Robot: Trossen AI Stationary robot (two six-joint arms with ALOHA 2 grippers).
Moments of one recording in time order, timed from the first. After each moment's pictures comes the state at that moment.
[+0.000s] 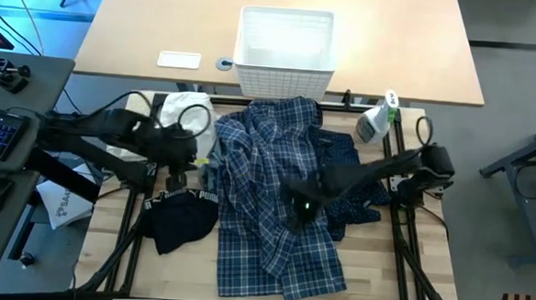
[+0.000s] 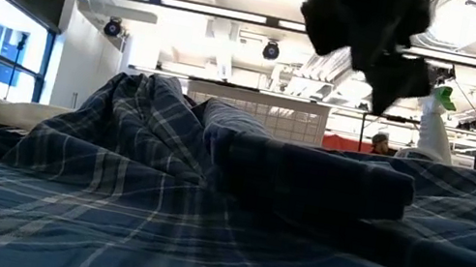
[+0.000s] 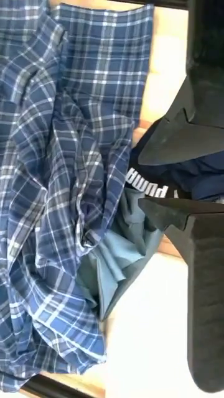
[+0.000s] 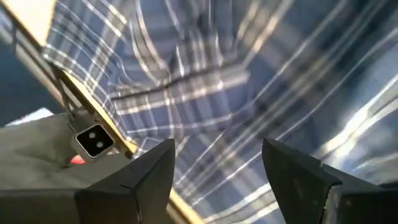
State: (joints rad) left arm -0.12 1.09 1.33 -1.30 -0.17 -0.36; right arm 0.19 1.75 1.34 -0.82 -0.37 1.02
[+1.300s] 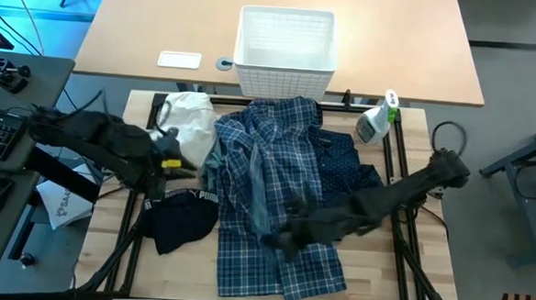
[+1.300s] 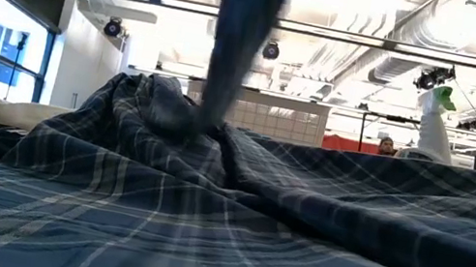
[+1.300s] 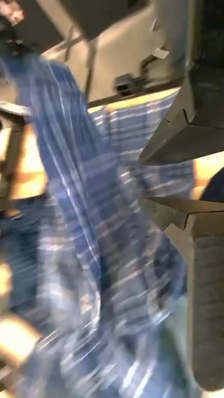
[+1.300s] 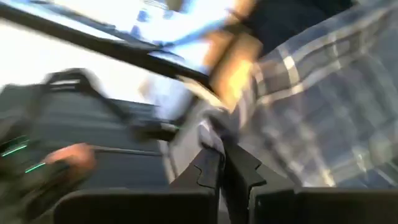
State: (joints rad) left arm -0.29 0.89 1.24 -0.97 -0.19 -0.33; right arm 0.50 1.66 1.61 -0.37 0.23 1.22
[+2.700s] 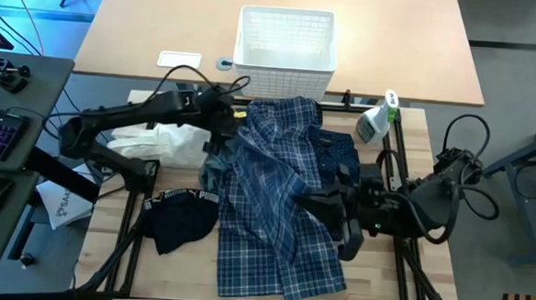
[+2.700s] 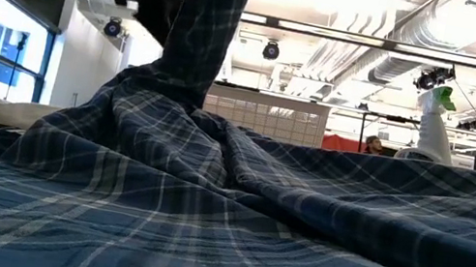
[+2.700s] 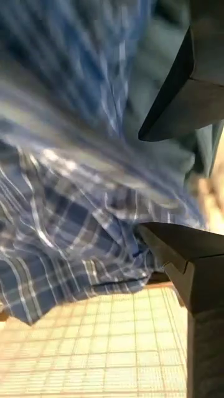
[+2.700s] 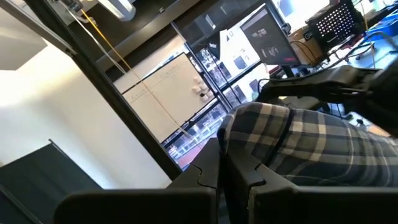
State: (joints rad) left arm 0.40 1.37 1.22 -0.81 -0.06 0.73; right arm 0.66 1.61 2.00 -0.20 0.78 0.51
